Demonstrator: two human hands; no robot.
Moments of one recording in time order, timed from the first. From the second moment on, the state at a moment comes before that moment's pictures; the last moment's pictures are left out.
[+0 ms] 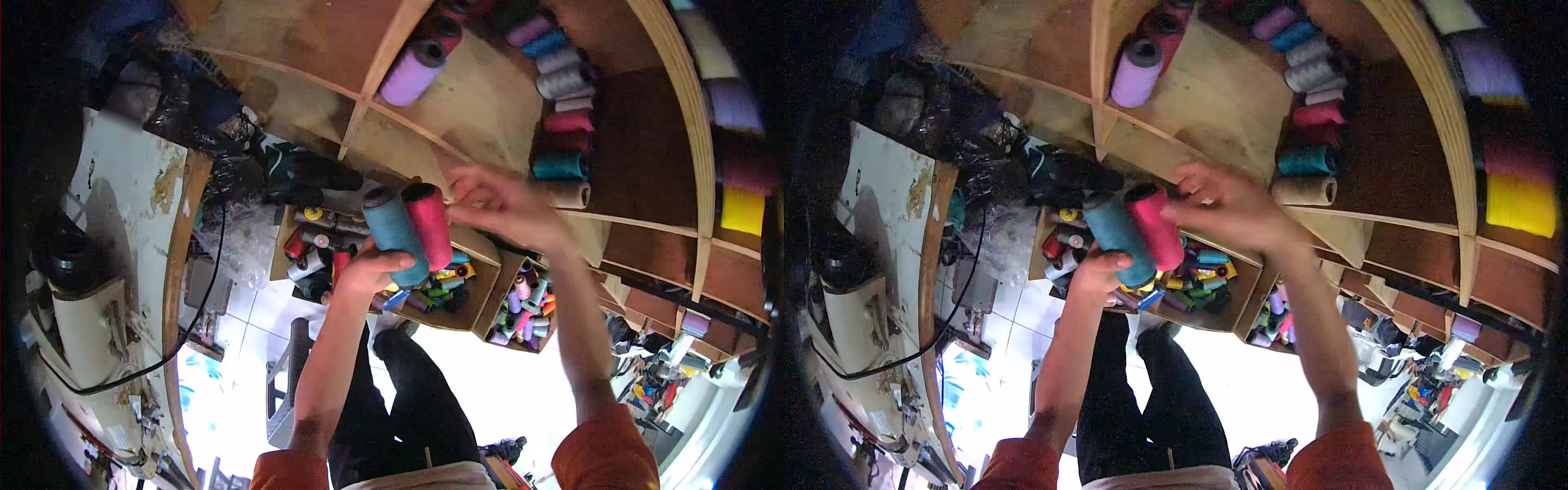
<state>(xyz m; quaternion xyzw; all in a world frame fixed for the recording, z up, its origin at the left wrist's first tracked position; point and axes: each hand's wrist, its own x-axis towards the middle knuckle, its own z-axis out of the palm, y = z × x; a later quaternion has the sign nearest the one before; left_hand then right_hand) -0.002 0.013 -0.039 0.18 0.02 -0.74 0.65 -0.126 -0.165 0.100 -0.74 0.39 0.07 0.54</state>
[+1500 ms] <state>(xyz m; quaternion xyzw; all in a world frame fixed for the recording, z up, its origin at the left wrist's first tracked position) -0.019 0.048 -0.013 0.41 -0.17 -0.67 0.59 -0.190 -0.406 0.088 -0.83 0.54 0.00 -0.14</state>
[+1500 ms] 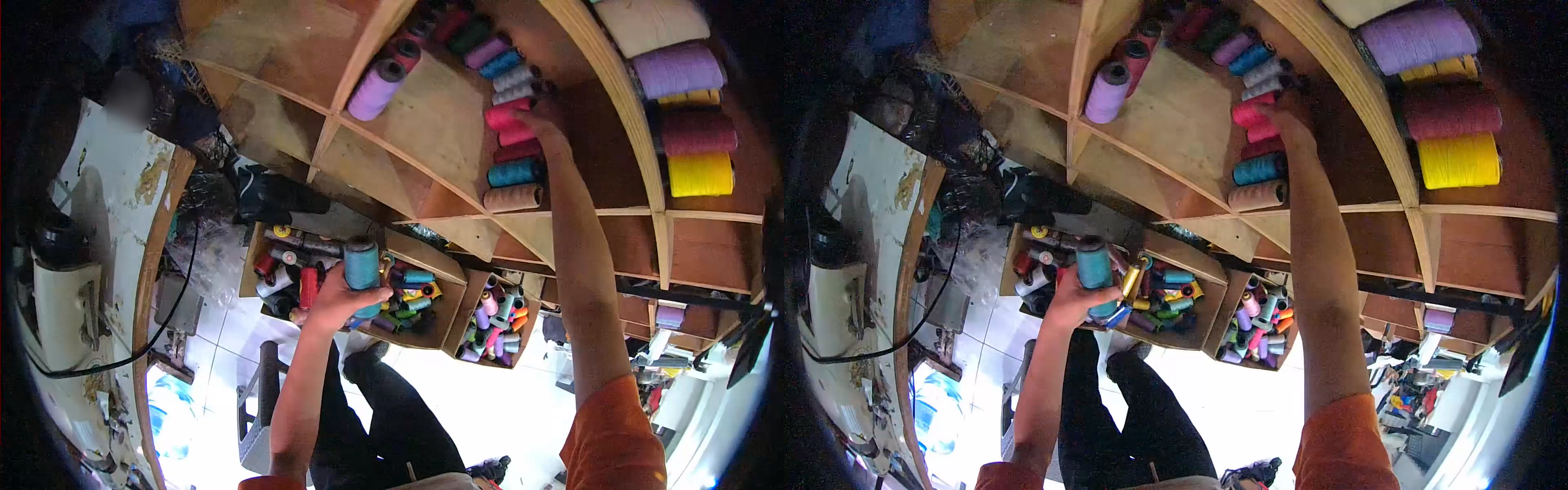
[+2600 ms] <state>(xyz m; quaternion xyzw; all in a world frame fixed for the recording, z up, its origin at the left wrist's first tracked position) -0.092 -0.275 0.006 0.55 -0.55 -0.28 0.56 -0.398 -0.001 0.081 -0.61 0.65 -0.28 0.35</state>
